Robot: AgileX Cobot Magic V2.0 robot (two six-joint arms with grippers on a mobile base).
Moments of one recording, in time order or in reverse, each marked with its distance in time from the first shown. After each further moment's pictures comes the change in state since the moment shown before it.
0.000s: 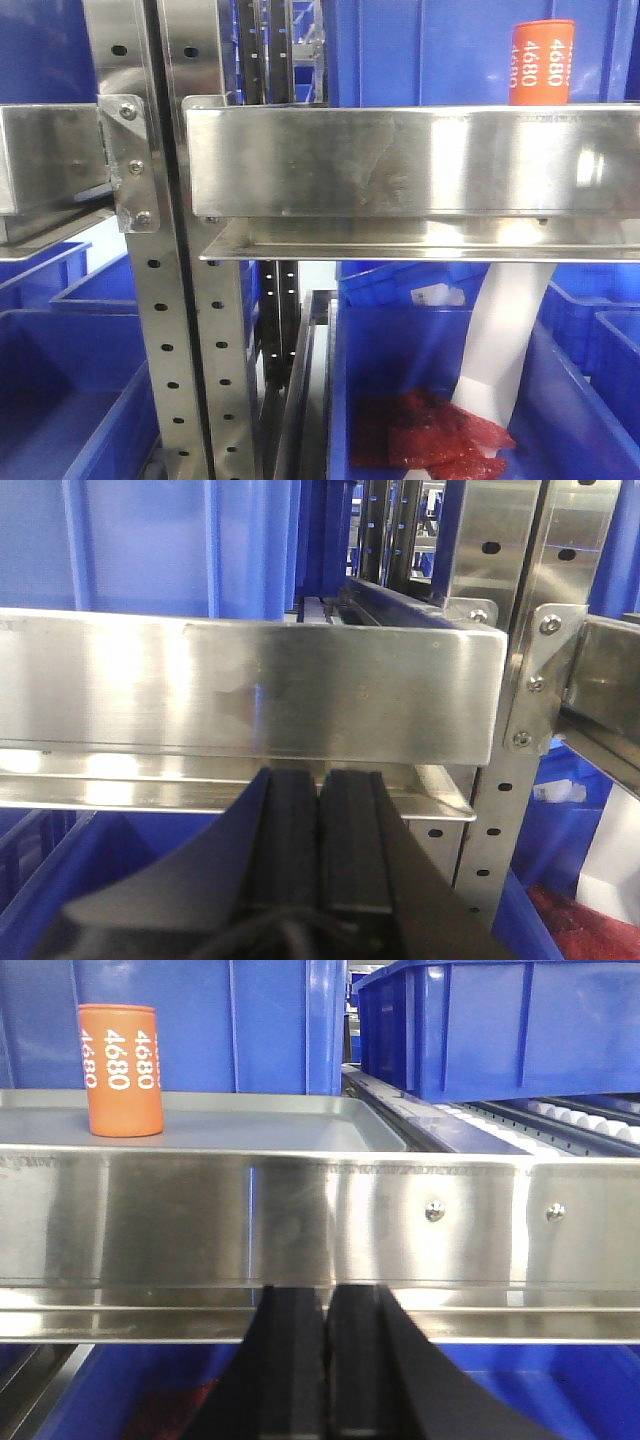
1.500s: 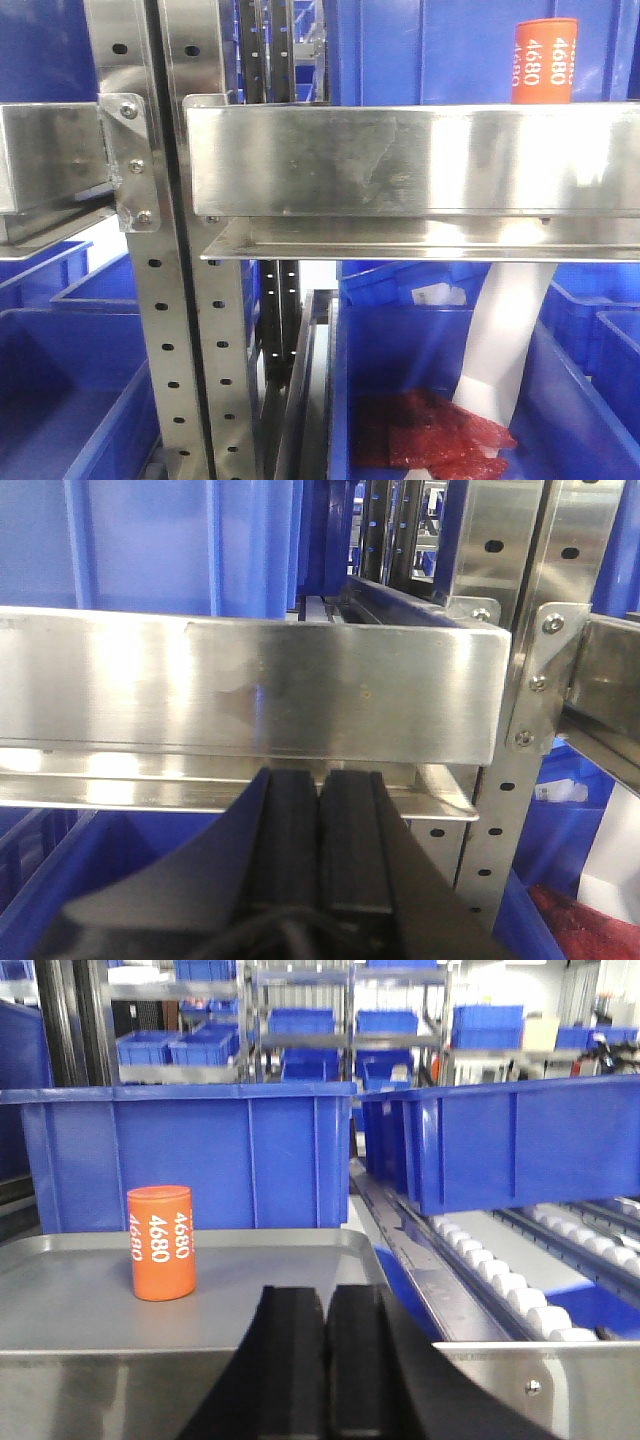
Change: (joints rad) left arm 0.000 0.000 0.000 0.000 0.000 0.000; right arm 0.000 0.095 -0.339 0.000 0.160 0.042
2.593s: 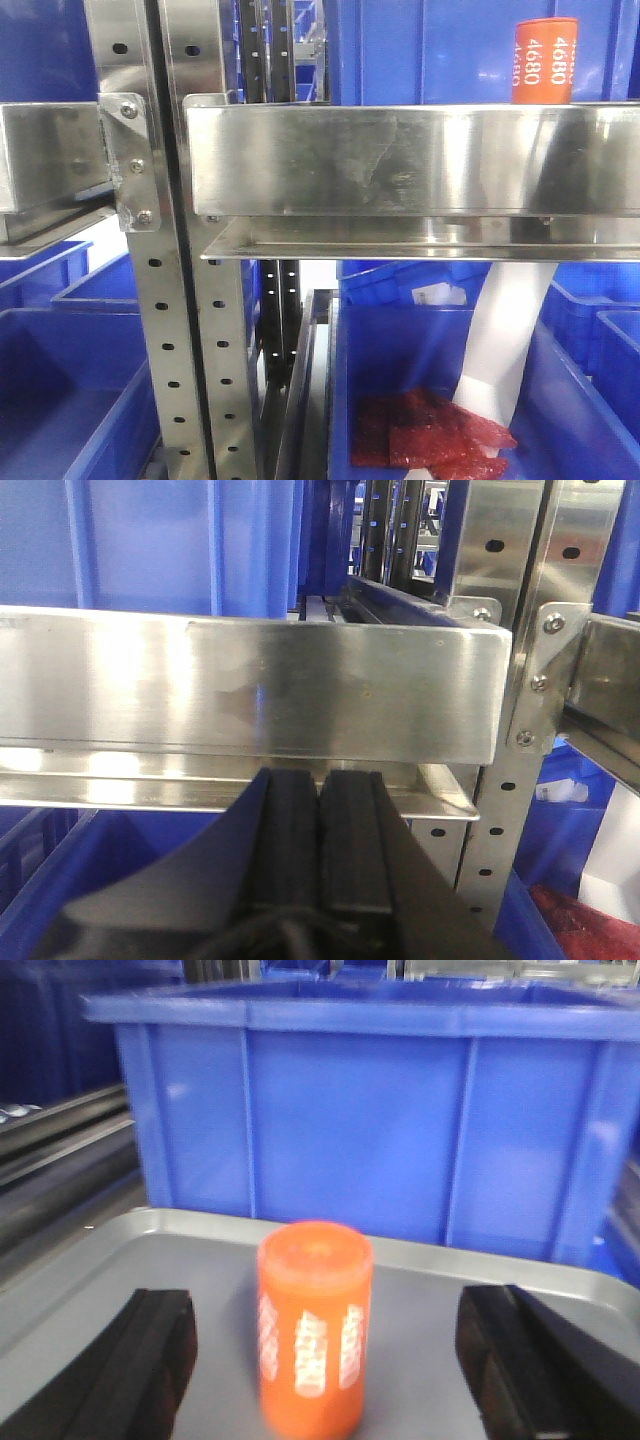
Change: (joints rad) left arm 0.000 0.000 0.000 0.000 0.000 0.000; right arm 0.299 1.139 -0.366 0.000 -0.559 0.000
